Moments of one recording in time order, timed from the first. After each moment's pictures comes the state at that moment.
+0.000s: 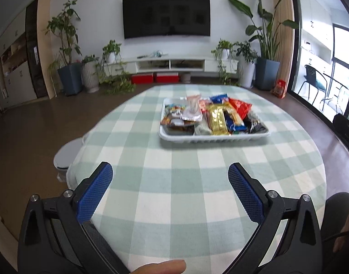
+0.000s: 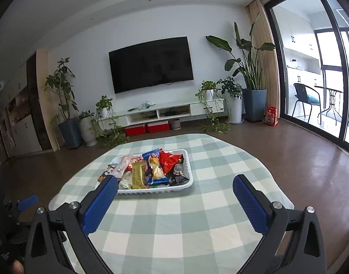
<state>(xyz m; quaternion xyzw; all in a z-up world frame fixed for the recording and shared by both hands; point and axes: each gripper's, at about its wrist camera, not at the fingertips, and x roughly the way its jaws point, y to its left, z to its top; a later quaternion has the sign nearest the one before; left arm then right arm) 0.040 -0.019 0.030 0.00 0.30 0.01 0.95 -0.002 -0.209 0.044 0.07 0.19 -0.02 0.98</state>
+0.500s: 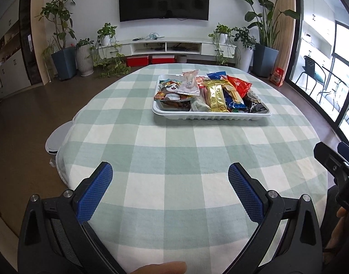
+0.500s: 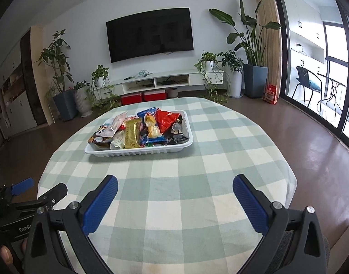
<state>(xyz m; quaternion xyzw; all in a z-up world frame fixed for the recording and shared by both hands) 0.057 -0.019 -0.003 -0.01 0.35 0.00 0.94 0.013 -0.202 0.000 0.05 0.28 -0.01 0.96</state>
